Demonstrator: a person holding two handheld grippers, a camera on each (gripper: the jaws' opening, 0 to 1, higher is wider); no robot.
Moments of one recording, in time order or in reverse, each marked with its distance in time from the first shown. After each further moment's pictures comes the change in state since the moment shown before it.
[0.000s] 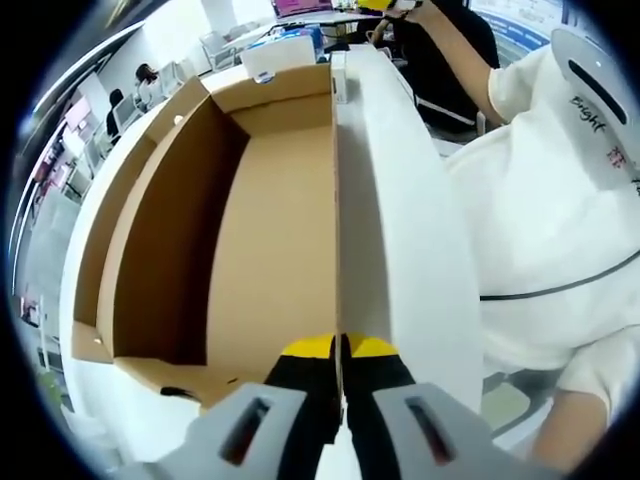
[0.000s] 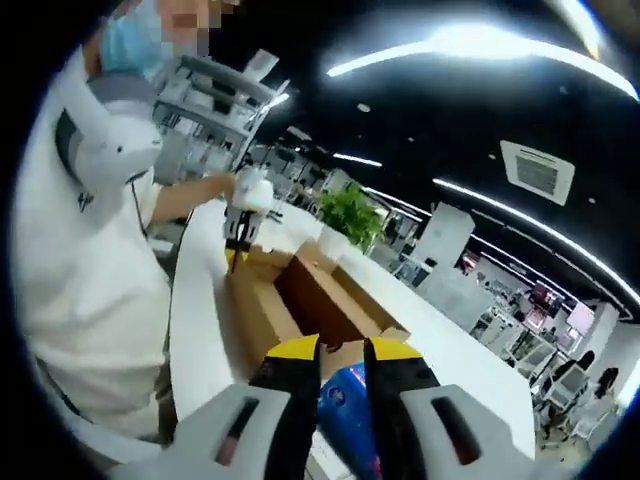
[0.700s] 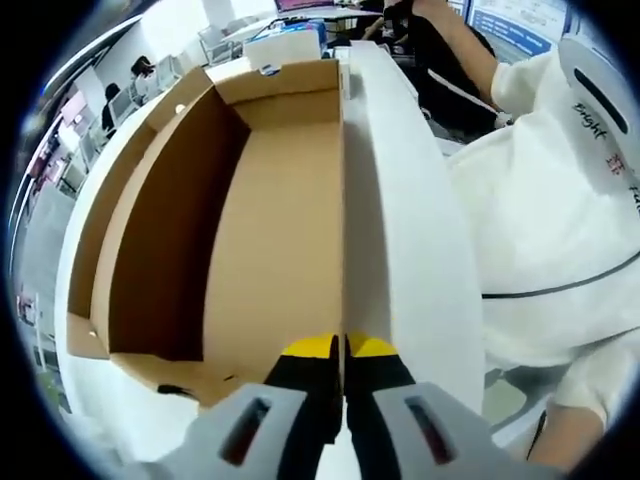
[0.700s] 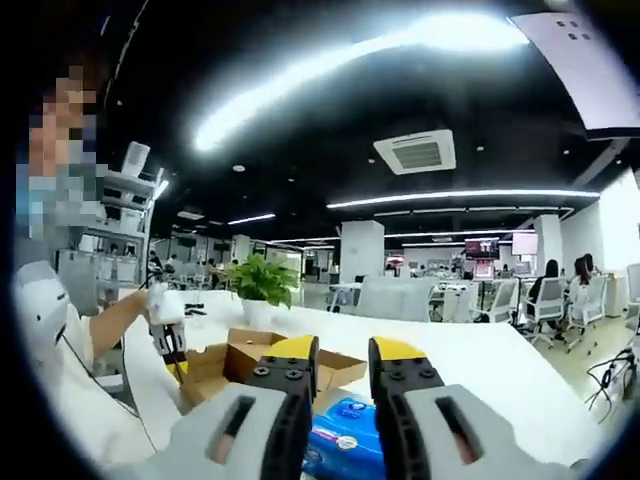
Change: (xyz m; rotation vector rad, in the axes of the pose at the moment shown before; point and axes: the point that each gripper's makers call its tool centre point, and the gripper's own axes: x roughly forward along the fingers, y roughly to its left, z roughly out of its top) left arm 0.000 0.006 -0.001 -0.016 0.018 -0.032; right arm 0.005 -0.057 0.005 0.432 -0.016 -0.274
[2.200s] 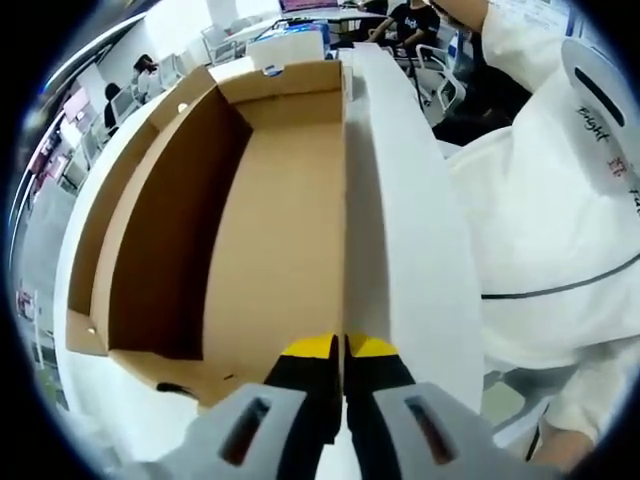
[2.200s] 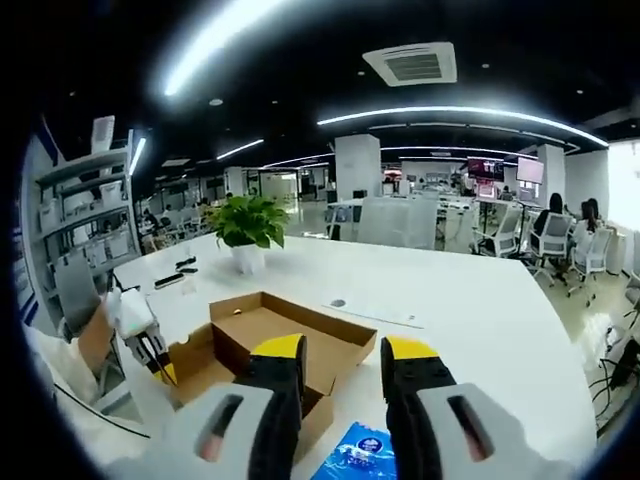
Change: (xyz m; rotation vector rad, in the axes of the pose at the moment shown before) left arm 0.000 0.001 0.001 -0.005 -0.010 0.004; right arm 0.121 -0.009 0.001 0.056 0.348 -0.026
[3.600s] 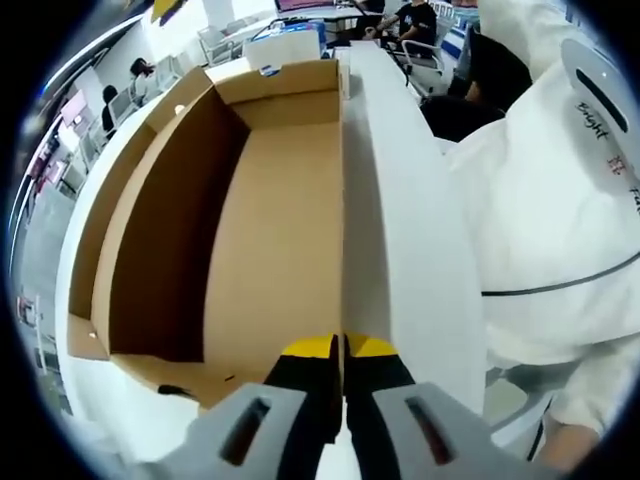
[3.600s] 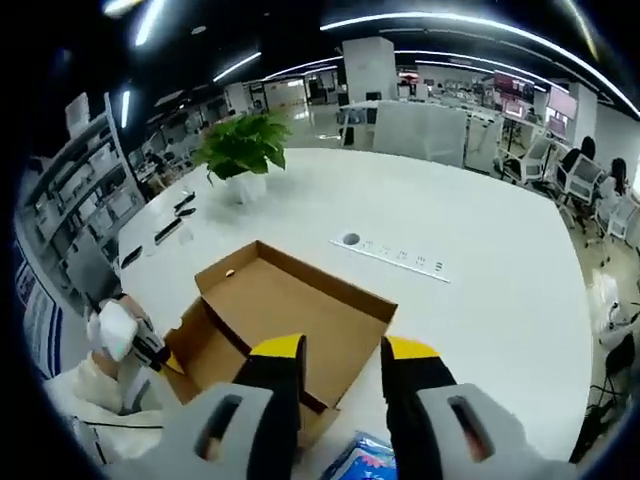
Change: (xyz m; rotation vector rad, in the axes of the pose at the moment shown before) left arm 0.000 -0.001 -0.001 0.028 0.006 -0.001; right arm 0.093 0.006 -0.014 0.028 0.486 0.102
